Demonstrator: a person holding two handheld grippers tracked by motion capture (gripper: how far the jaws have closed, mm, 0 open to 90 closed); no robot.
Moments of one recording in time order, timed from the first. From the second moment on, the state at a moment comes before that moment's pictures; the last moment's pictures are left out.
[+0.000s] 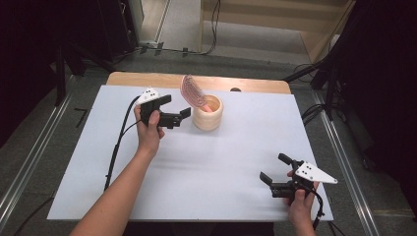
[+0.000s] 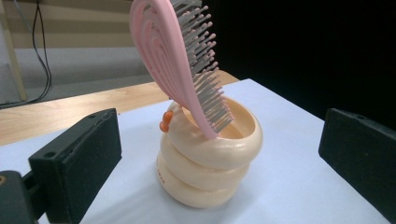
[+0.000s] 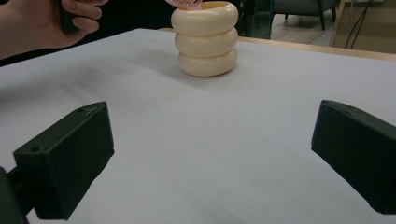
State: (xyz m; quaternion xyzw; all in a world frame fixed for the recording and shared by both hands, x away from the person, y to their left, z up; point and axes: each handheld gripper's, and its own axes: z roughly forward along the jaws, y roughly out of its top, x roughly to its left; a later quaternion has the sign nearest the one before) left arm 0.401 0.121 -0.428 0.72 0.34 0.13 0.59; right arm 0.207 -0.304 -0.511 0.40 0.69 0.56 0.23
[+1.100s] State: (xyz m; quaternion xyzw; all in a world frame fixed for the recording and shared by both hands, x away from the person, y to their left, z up) left arm 0.352 0.155 -0.448 0.73 0.33 0.15 0.58; right arm 0.206 -0.303 -0.511 0.40 0.69 0.56 0.23
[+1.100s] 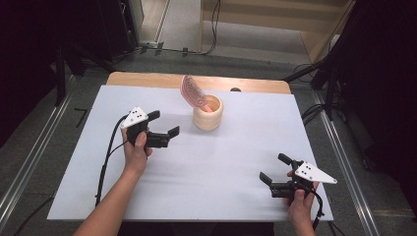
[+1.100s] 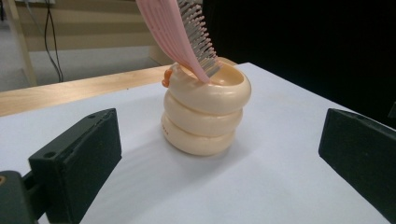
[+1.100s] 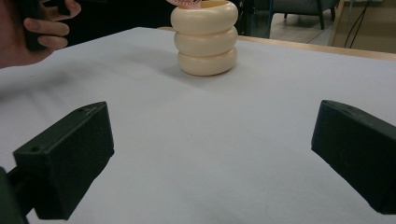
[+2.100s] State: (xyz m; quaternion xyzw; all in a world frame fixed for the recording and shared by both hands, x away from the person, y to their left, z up) left arm 0.307 0.186 -0.464 0.74 0.32 0.18 0.57; right arm 0.207 -0.302 -0.512 0.40 0.69 0.56 0.23
